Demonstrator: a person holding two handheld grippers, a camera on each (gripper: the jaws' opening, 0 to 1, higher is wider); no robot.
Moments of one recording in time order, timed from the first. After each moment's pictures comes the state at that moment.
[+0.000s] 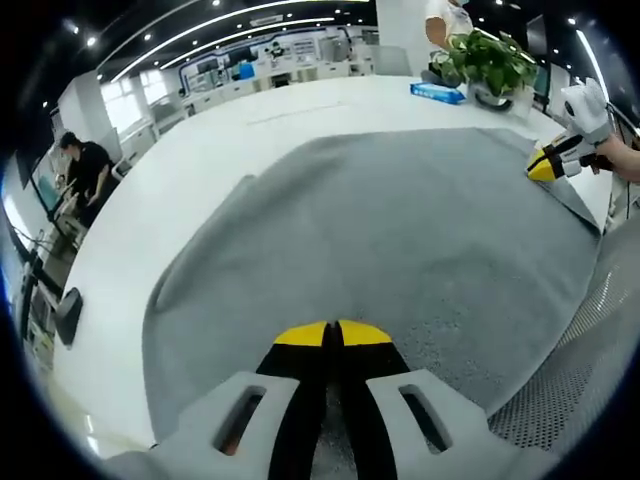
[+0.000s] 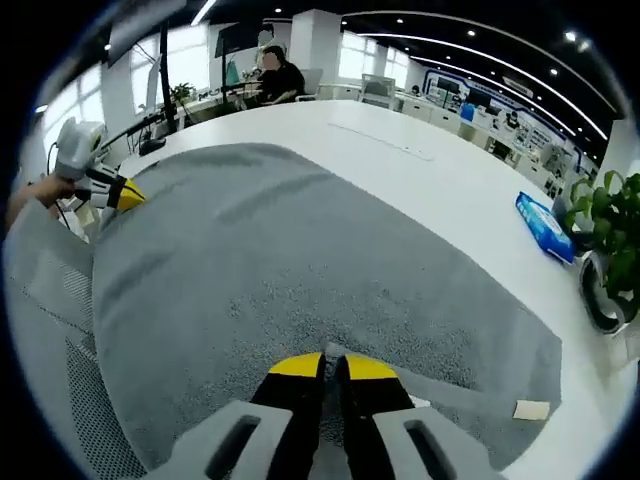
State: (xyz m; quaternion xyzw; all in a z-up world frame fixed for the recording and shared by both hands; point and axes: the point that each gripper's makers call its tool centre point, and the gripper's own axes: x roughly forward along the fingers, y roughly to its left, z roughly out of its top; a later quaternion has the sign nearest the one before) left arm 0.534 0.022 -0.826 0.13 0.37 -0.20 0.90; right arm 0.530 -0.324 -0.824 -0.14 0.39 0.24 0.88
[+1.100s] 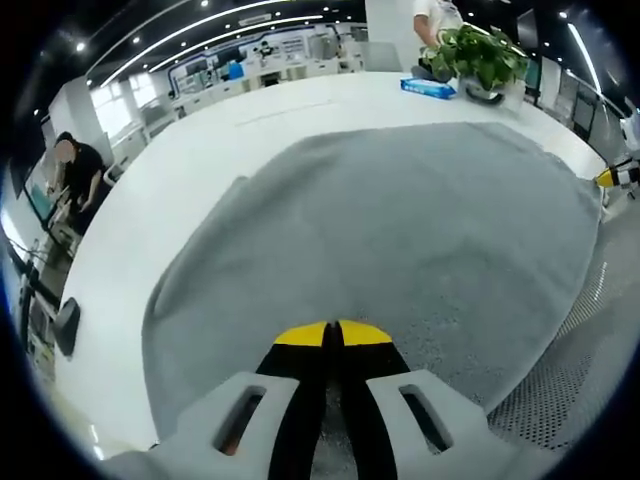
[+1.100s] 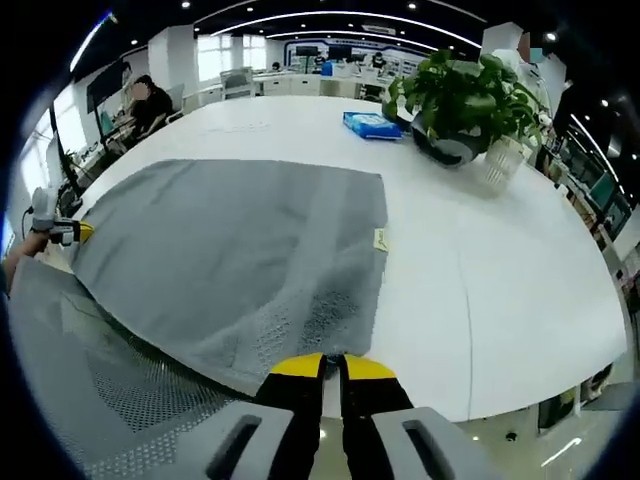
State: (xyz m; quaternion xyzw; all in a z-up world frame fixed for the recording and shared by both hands) left arm 0.534 0.020 -0.825 0.14 0.37 -0.21 0.89; right arm 0.357 -0.476 -0.807 -0.02 0.46 -0.01 0.89
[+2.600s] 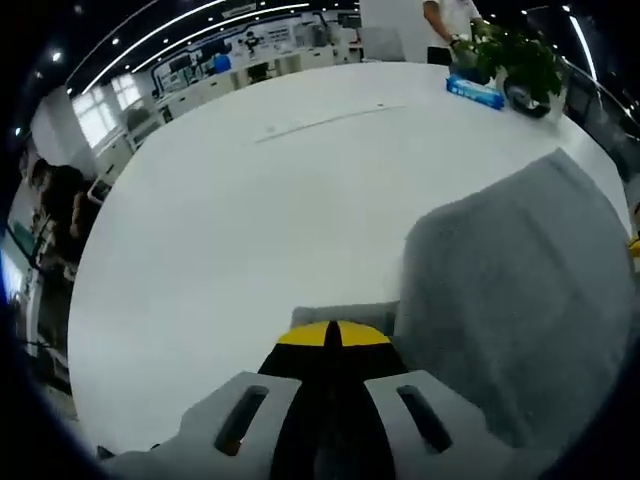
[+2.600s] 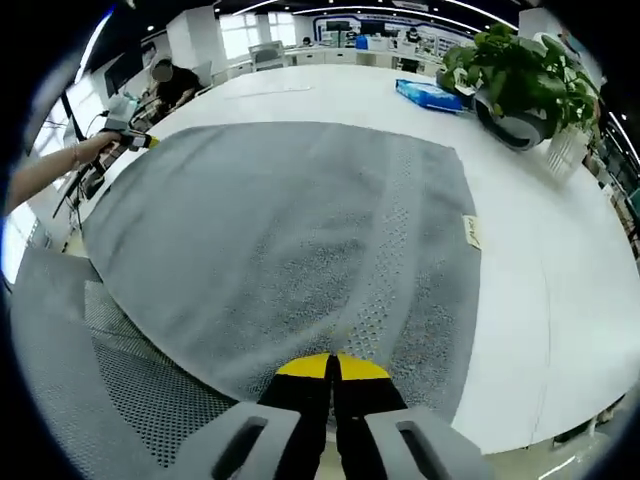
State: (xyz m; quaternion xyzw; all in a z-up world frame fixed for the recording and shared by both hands) left arm 0.745 0.042 -0.824 0.18 0.39 -0.23 0.87; right arm 0.387 -0.424 -0.839 -0.02 0.51 0.07 0.86
